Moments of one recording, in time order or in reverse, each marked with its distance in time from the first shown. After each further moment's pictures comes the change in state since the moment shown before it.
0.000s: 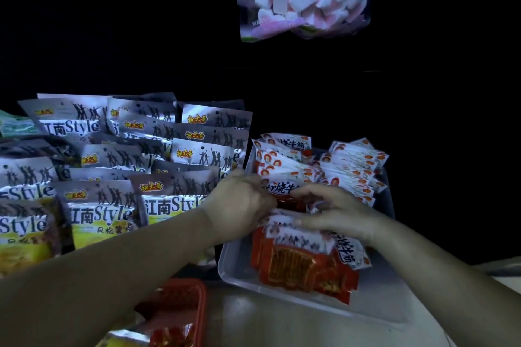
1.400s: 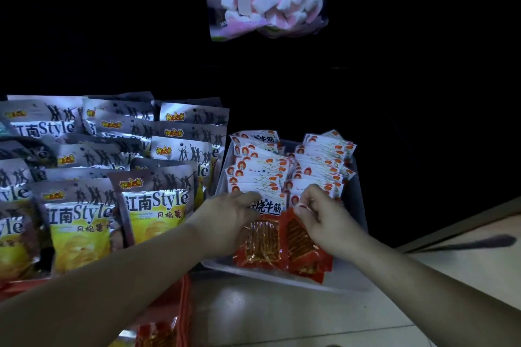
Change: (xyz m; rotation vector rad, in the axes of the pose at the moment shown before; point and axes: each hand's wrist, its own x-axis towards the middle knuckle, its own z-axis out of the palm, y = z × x) left_hand -0.015 0.035 0.017 0.044 -0.197 -0.052; right_hand -0.050 0.023 0.025 -0.122 0.327 -0.051
